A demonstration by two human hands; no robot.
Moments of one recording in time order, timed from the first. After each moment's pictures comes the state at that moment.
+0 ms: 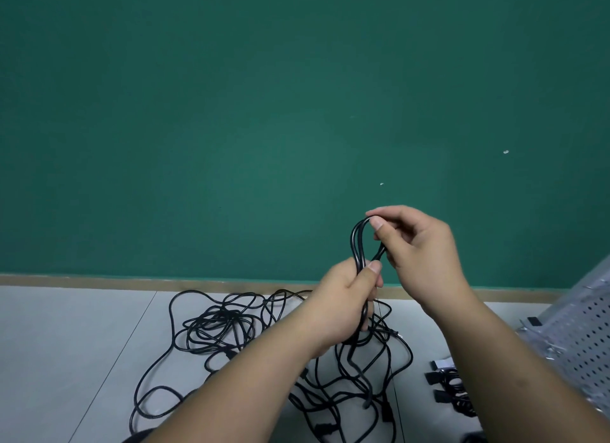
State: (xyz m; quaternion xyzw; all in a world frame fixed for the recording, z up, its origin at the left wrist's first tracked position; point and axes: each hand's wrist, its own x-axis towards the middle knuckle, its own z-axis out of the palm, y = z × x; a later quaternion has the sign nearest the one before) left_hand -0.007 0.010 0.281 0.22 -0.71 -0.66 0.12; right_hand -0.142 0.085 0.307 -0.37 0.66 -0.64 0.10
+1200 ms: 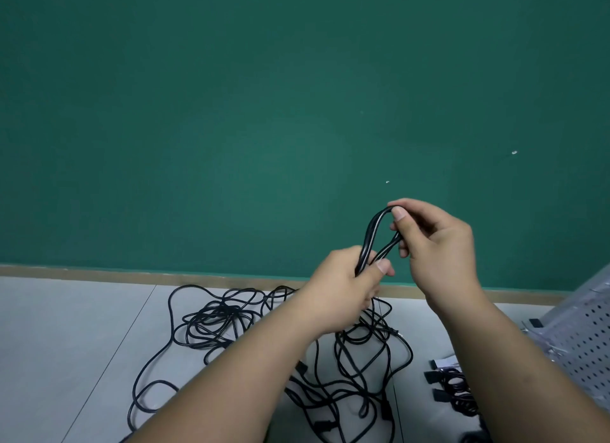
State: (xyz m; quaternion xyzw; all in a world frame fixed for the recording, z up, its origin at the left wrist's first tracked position) left_hand -0.005 -0.008 0.289 0.21 -0.75 -0.62 0.13; right_hand -0.148 0.079 0.301 -0.32 0.66 -0.67 0.06
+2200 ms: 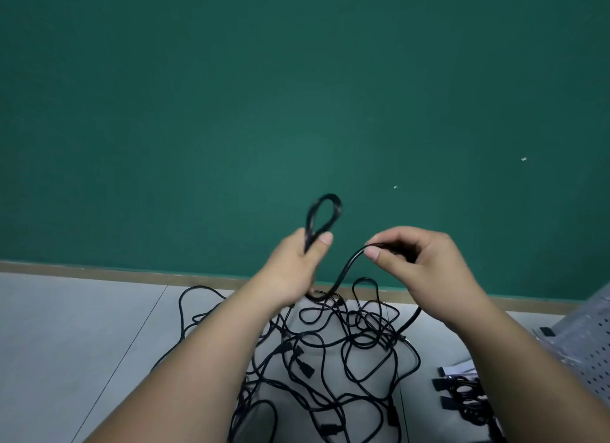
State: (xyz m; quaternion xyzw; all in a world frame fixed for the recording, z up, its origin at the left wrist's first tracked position) left_hand 0.025 -0.076 0.282 0.31 -0.76 -0.53 0.21; right_hand -0.128 0.096 0.314 -0.44 0.66 -0.58 0.21
